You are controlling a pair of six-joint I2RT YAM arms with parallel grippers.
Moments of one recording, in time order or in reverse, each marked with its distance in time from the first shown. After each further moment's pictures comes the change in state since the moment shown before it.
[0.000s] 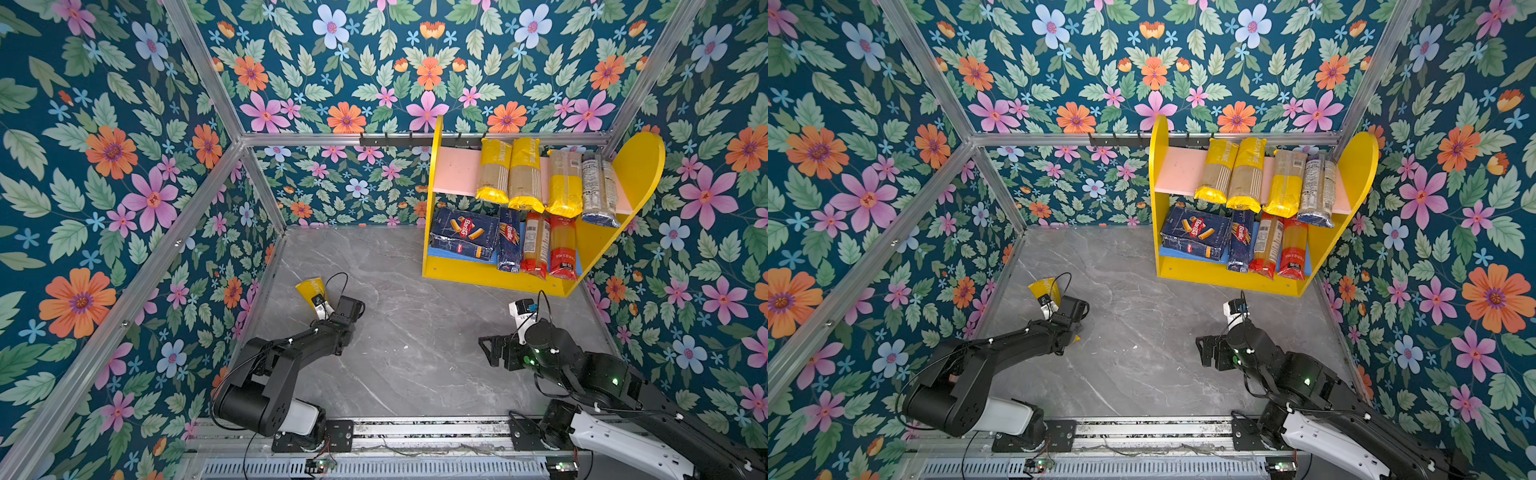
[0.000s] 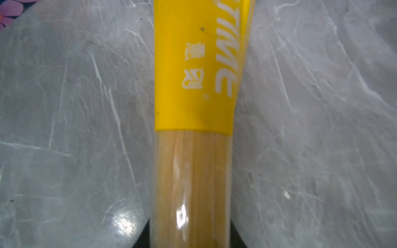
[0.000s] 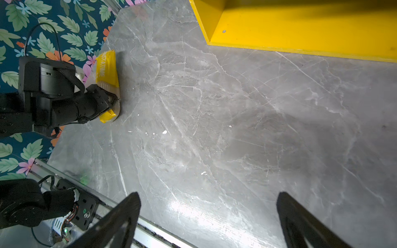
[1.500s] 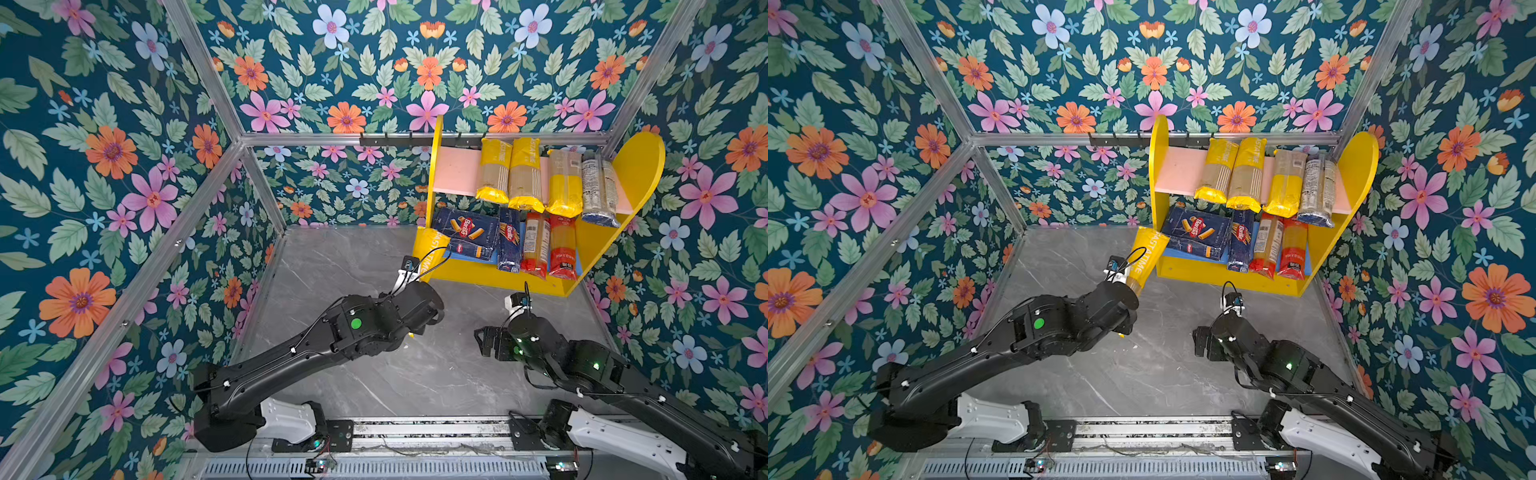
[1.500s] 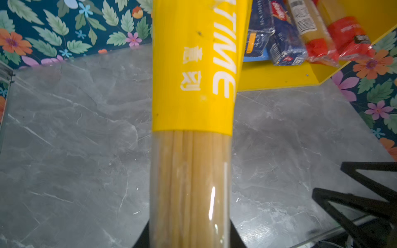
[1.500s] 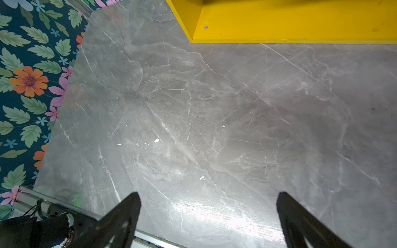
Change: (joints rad) left arm -0.817 -0.085 1.066 -0.893 -0.076 0.235; right arm 0.004 0.156 0.081 -0.009 0.053 0.111
